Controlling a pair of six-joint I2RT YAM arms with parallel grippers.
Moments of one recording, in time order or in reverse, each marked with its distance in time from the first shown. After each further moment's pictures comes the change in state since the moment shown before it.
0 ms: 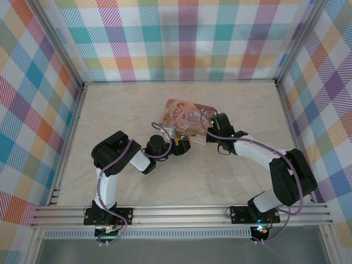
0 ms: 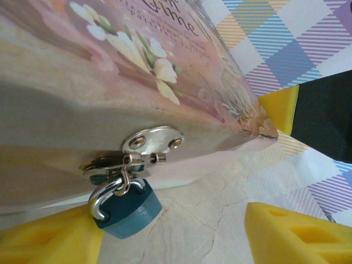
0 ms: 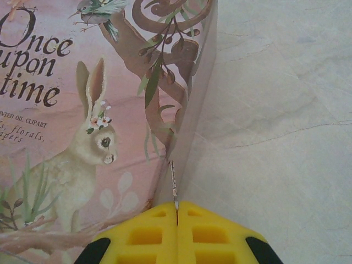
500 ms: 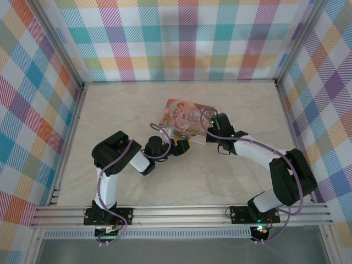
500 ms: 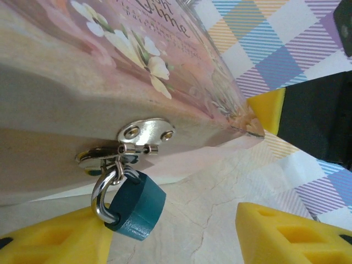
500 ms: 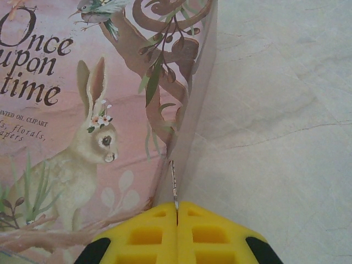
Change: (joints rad) left arm 0.001 0.007 -0.024 0.065 0.012 -0.040; right arm 0.000 0.000 0.000 0.000 0.000 0.000
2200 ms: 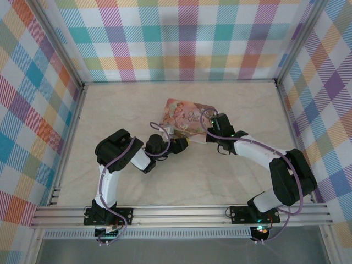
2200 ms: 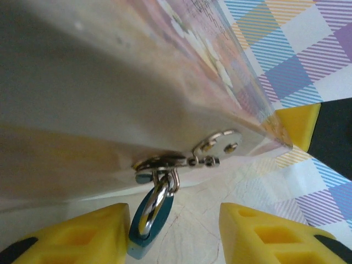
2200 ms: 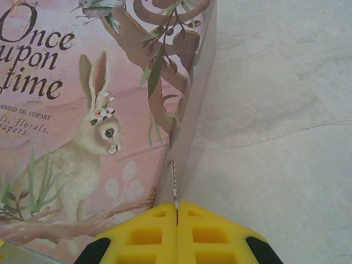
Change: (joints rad) left arm 0.035 0.063 0.056 -0.020 0.019 -0.058; right arm 0.000 0.000 0.000 0.000 0.000 0.000
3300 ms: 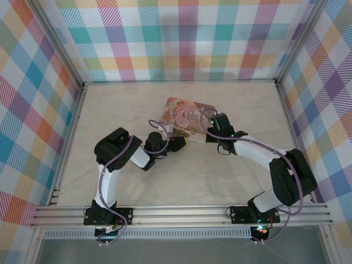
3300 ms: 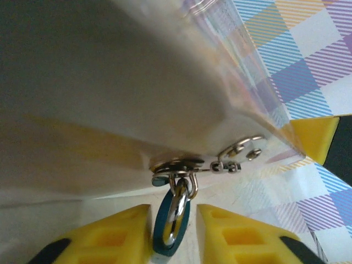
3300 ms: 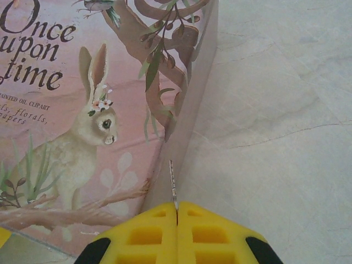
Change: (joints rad) left arm 0.032 0.003 0.023 -0.055 0.033 -0.016; right arm 0.001 0.000 0.000 0.000 -0.001 0.000
